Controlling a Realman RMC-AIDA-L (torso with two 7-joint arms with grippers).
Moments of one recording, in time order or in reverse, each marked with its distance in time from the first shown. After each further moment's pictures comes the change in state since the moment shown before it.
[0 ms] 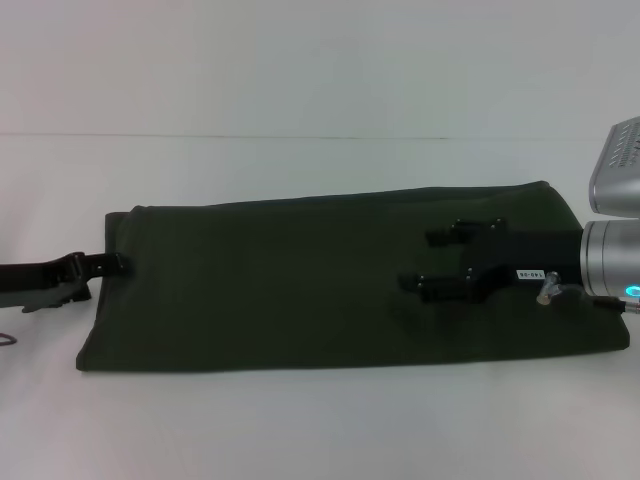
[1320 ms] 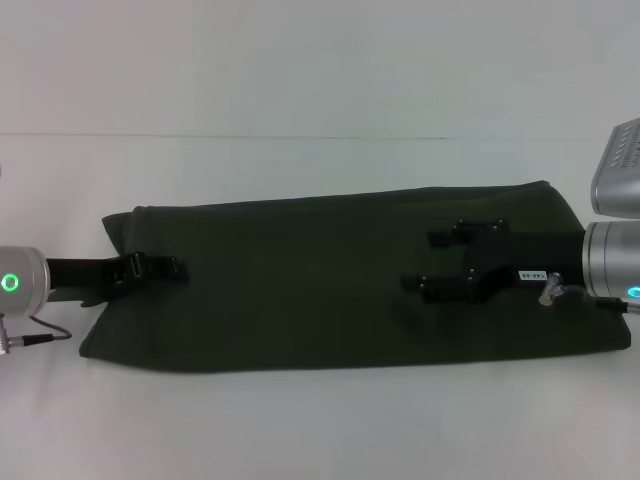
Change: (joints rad) left arm -0.071 -0.021 0.028 -0.064 -0.003 0.021 0.026; right arm -0.003 -0.002 0.000 0.000 -0.001 0.000 0.000
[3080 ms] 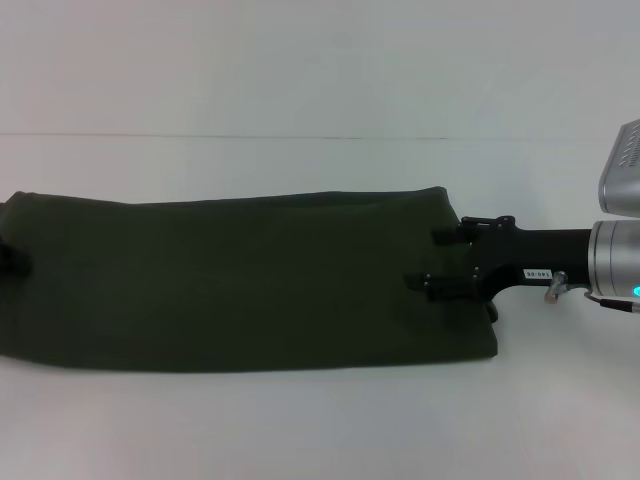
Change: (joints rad) left arm 0.050 0.132 -0.184 0.116 0.159 0.124 0.043; right arm -0.007 -0.002 0.009 -0.010 0.002 -0.011 -0.002
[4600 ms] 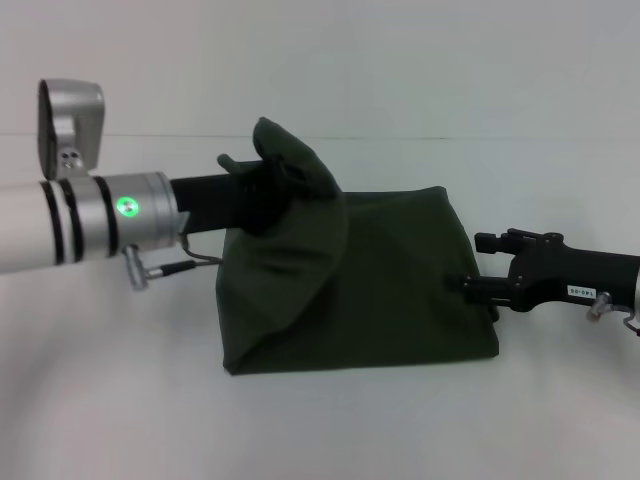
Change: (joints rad) left arm -0.196 -0.249 0.079 -0.103 -0.389 0.114 -0.150; right arm -0.126 -0.006 0.003 -0.013 0.127 -0.001 -0.011
